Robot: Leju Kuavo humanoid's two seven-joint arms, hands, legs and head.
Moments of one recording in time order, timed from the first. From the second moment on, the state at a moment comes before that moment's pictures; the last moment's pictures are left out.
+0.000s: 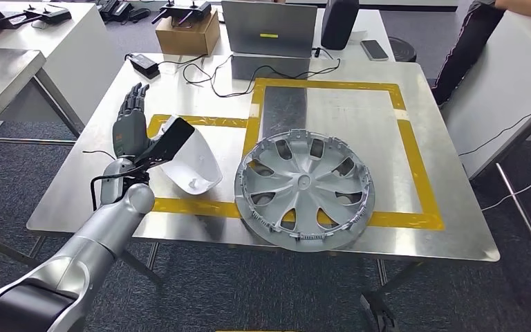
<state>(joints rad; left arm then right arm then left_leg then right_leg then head) -0.85 0.00 -0.47 -0.29 -0.70 0.44 -0.53 0.02 0.03 -0.11 -0.14 0.12 0.05 0.00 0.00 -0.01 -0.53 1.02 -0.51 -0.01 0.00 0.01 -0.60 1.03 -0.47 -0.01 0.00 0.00</state>
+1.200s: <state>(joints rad) -0.52 0.15 -0.72 -1.21 -0.47 0.38 -0.54 0.01 0.08 -0.16 -0.14 0.05 0.01 0.00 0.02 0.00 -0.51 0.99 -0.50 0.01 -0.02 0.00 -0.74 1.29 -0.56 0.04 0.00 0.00</state>
